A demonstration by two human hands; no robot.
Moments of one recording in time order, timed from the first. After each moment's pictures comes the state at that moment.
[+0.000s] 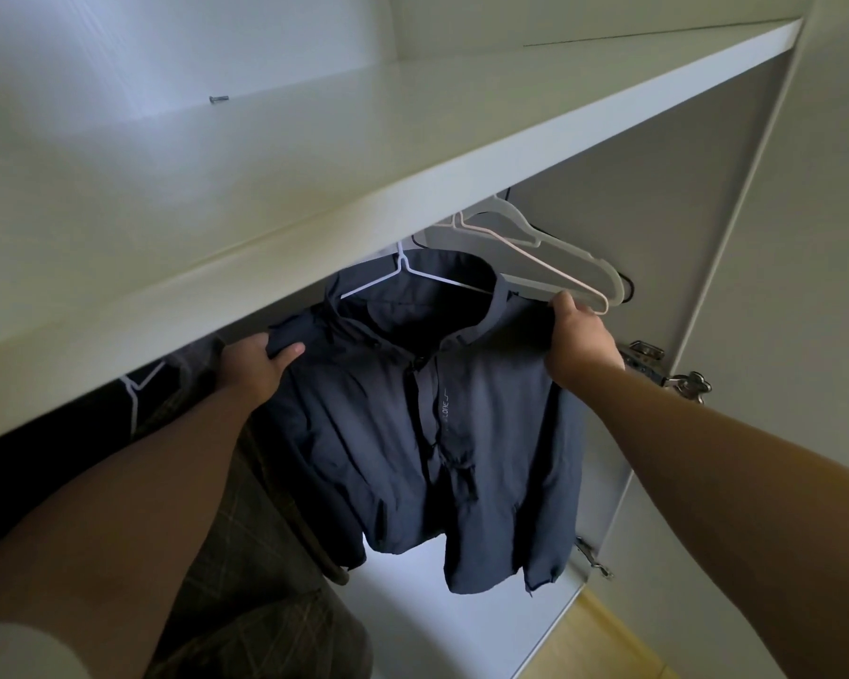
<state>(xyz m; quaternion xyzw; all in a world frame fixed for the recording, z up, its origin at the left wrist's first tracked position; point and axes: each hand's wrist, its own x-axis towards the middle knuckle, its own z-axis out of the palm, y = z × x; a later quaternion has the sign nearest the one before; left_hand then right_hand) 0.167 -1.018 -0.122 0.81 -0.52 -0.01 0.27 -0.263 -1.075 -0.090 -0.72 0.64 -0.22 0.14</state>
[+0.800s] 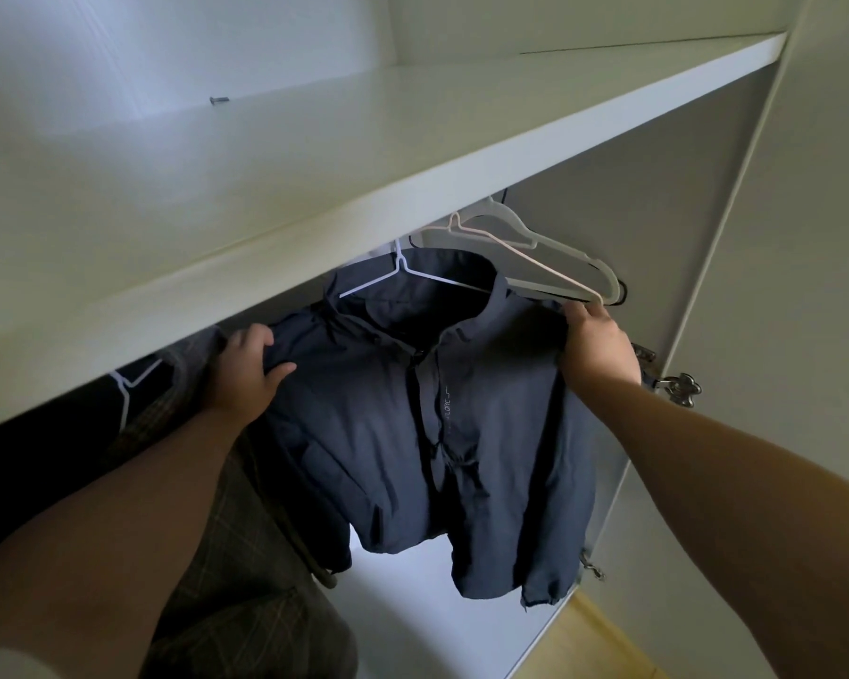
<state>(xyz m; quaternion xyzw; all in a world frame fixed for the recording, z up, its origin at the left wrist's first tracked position) 0.162 -0.987 -0.123 0.72 -0.62 0.09 0.29 -0.284 -1.069 -0.100 -0.73 0.64 -0.25 0.03</state>
